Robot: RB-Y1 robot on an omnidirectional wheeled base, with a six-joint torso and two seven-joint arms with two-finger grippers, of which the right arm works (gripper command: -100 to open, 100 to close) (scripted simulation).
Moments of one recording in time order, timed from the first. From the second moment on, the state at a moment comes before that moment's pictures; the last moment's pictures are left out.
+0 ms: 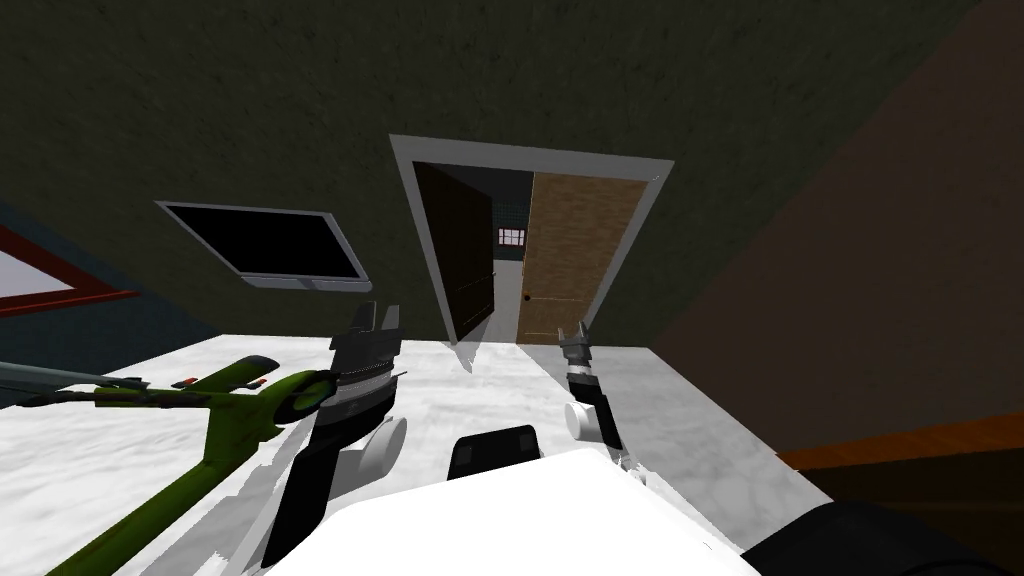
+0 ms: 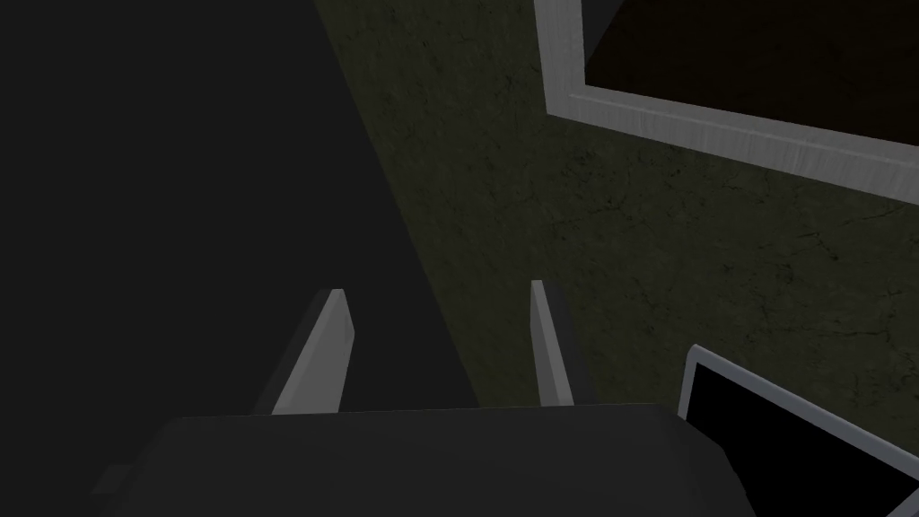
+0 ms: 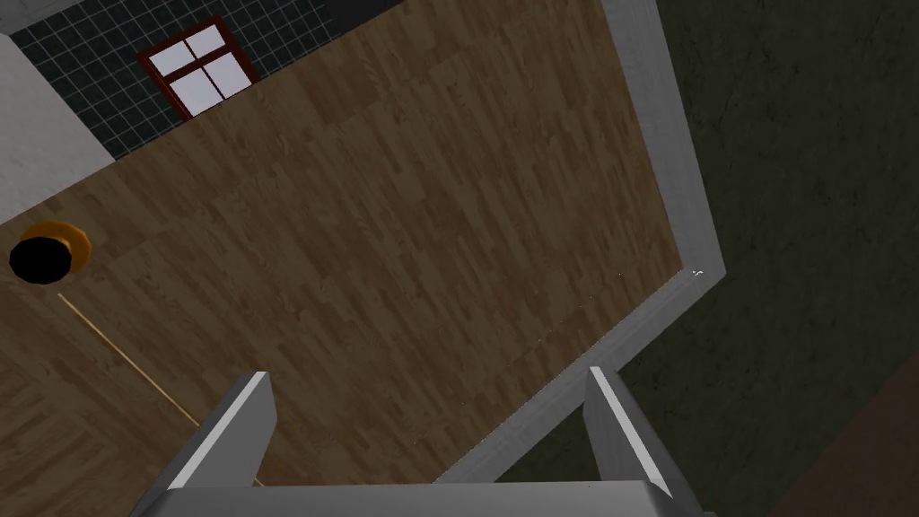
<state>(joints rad) 0.45 -0.05 -0.02 -1.97 -0.22 -0.48 -0.34</state>
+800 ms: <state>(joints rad) 0.41 -0.07 -0.02 -1.80 -0.33 -0.55 -0.48</state>
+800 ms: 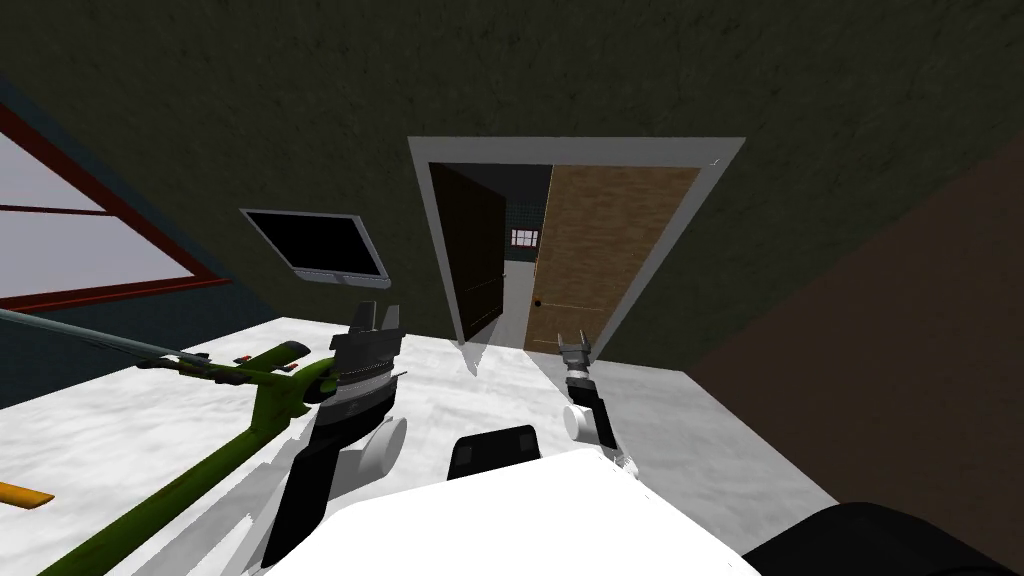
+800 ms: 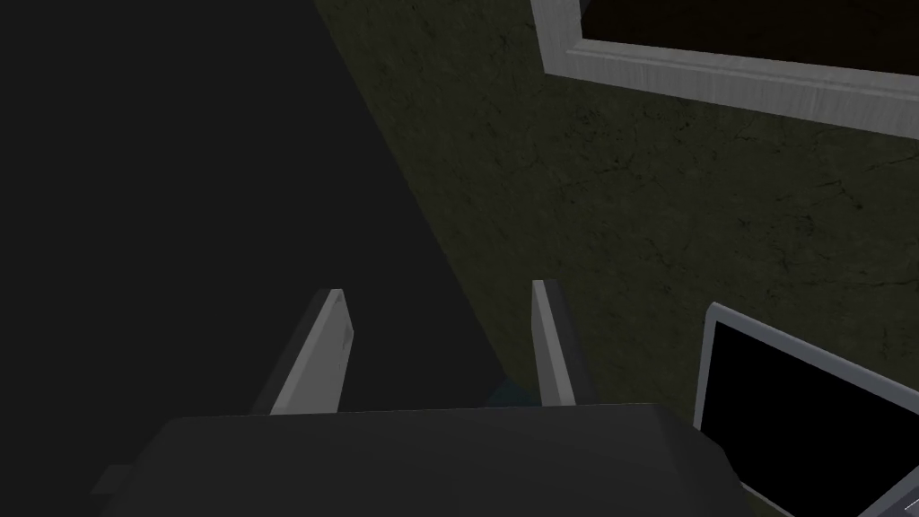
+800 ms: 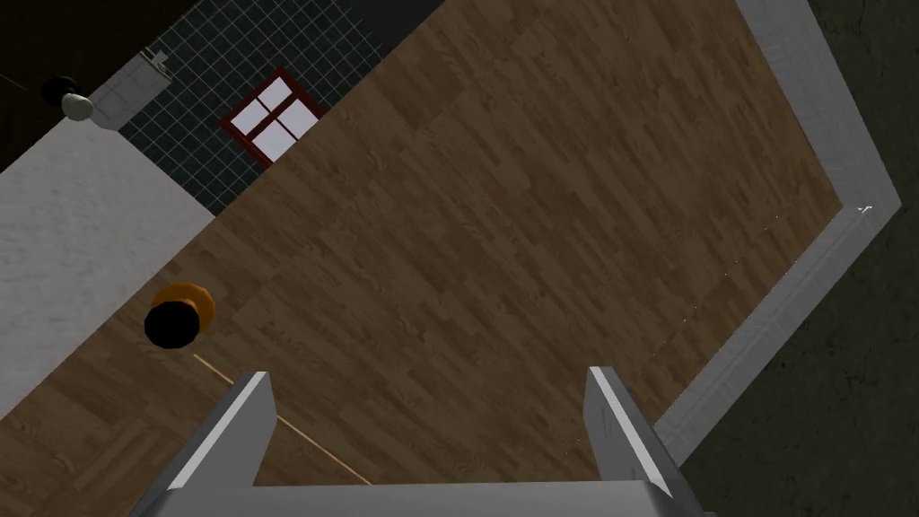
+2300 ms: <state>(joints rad) 0.36 -0.09 -0.03 -1.48 -0.55 -0.70 -0.75</state>
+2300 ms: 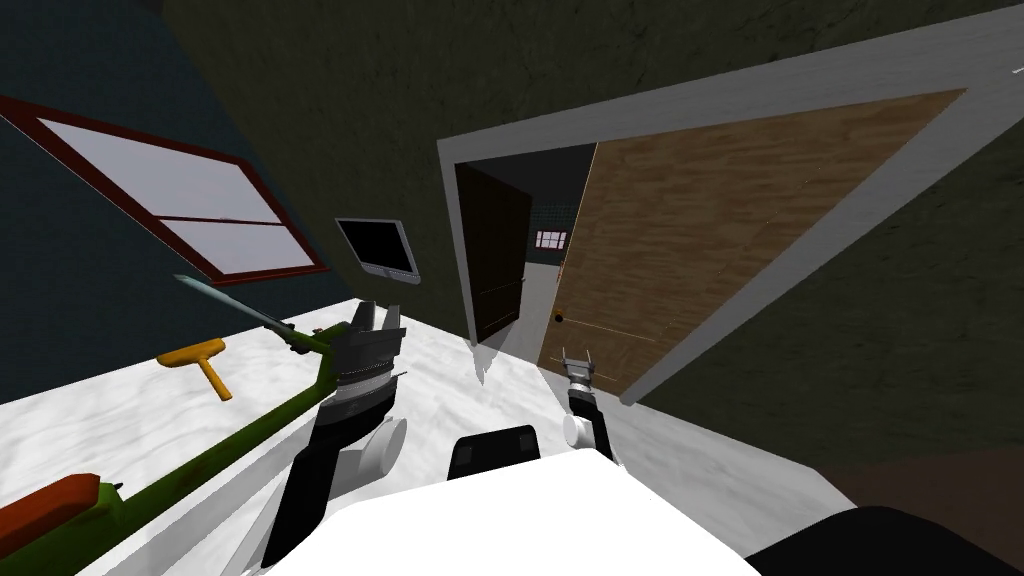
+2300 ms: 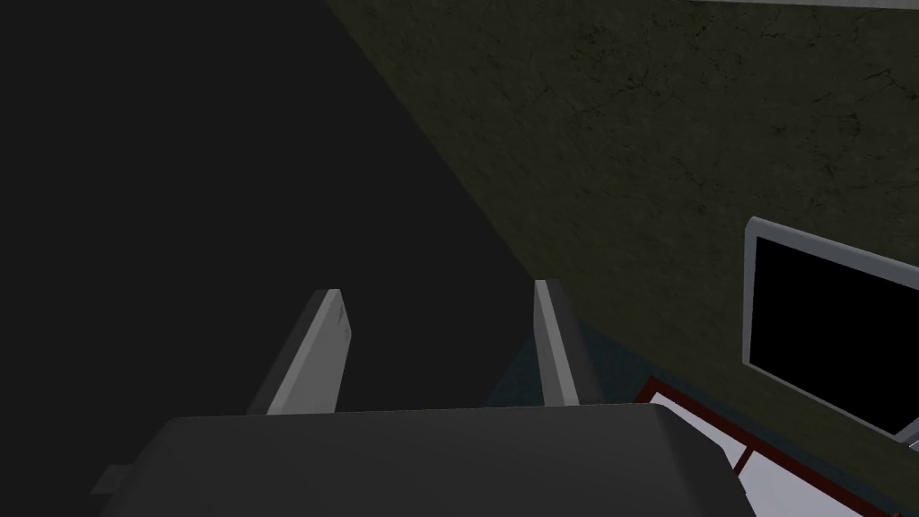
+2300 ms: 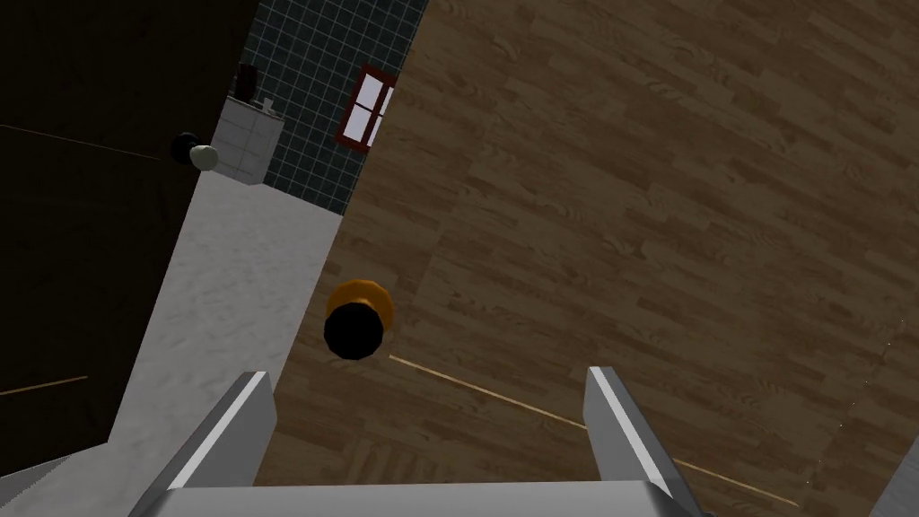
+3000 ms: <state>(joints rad) 0.32 -0.09 -0.03 -1.33 -0.64 -0.76 -0.87</state>
